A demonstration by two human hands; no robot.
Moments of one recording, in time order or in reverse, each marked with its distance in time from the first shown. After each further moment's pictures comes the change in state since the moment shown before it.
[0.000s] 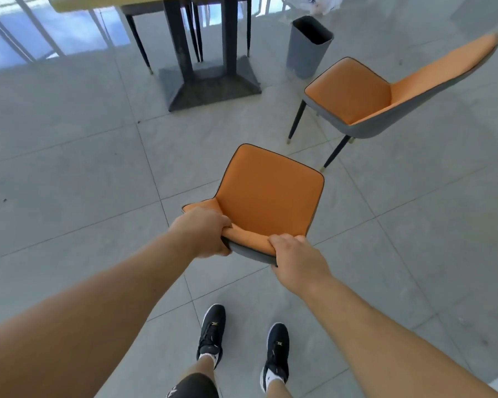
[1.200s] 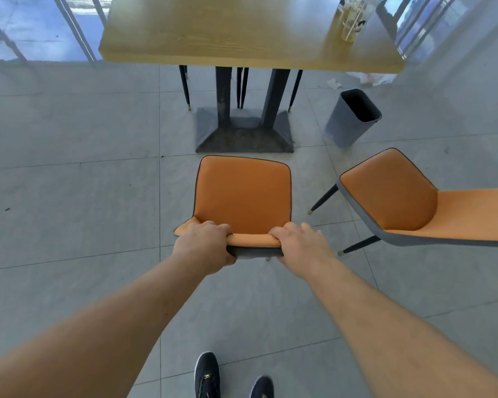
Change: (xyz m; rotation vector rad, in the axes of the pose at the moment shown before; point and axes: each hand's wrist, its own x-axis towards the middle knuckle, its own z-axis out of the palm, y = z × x) left_hand 0.196 -0.093 -0.154 -0.255 0.178 -0.333; right_hand 0.330 0.011 -0.190 -0.294 -0.041 -0.196
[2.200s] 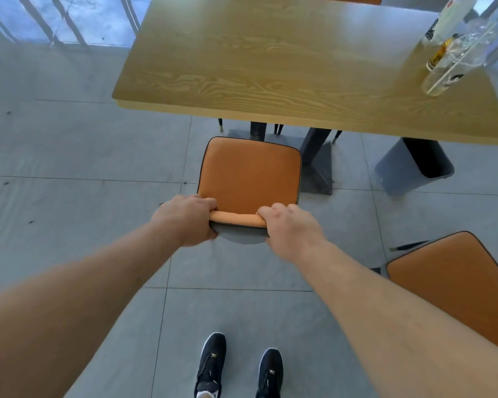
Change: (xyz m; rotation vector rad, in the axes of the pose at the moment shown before) left_hand 0.282 -0.100 -0.179 0.021 -0.031 -0.185; right_hand 0.343 0.022 -0.148 -0.044 0.037 -0.284
